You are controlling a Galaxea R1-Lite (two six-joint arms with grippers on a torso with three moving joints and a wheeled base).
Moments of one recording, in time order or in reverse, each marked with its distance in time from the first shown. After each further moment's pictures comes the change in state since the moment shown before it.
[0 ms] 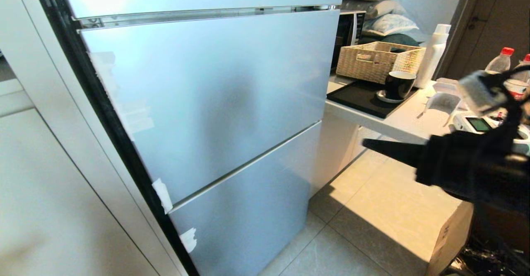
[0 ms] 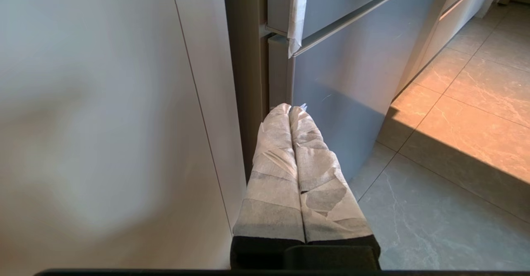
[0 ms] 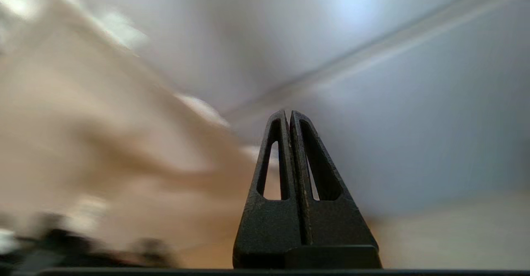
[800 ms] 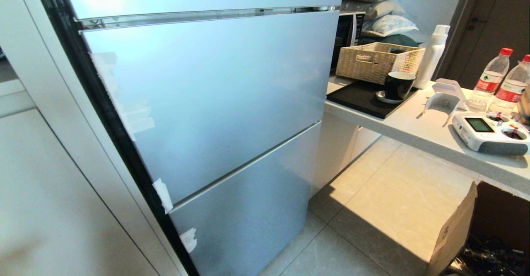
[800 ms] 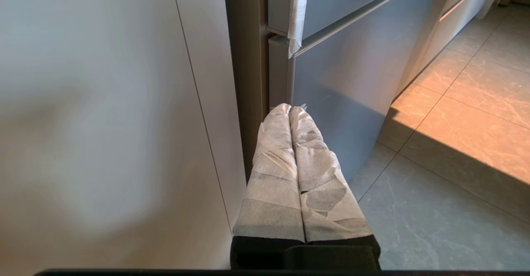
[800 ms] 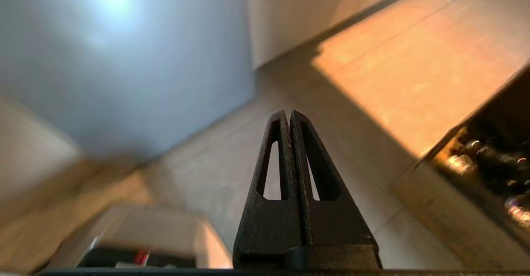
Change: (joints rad) left arm 0.000 0.000 0.000 -0.001 0.000 -0.002; right arm -0.473 -1.005 0.668 0.479 -0.125 -0.438
